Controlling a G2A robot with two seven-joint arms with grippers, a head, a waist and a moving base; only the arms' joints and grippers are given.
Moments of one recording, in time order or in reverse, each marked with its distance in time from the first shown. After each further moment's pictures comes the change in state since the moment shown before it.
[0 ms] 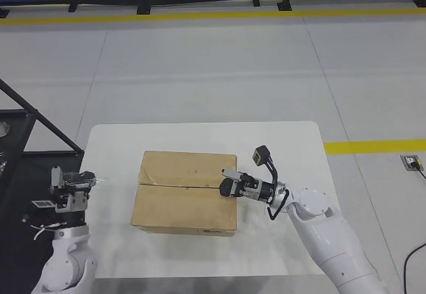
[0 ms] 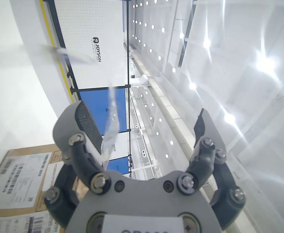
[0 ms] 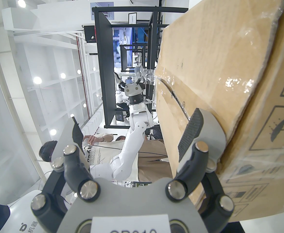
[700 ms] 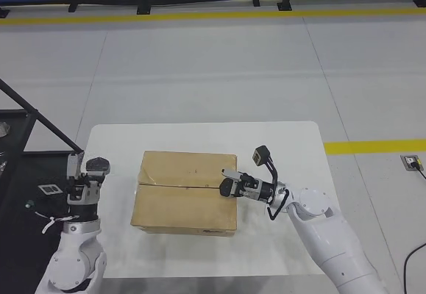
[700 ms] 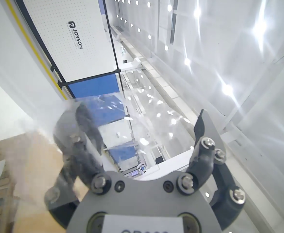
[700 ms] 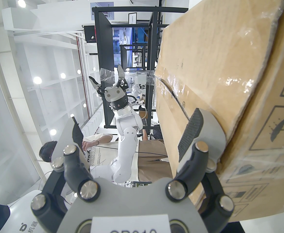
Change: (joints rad) left arm 0.001 -0.025 0.045 -0.200 0.196 0.075 0.043; right arm 0.000 0.000 0.000 0.000 0.000 0.000 0.000
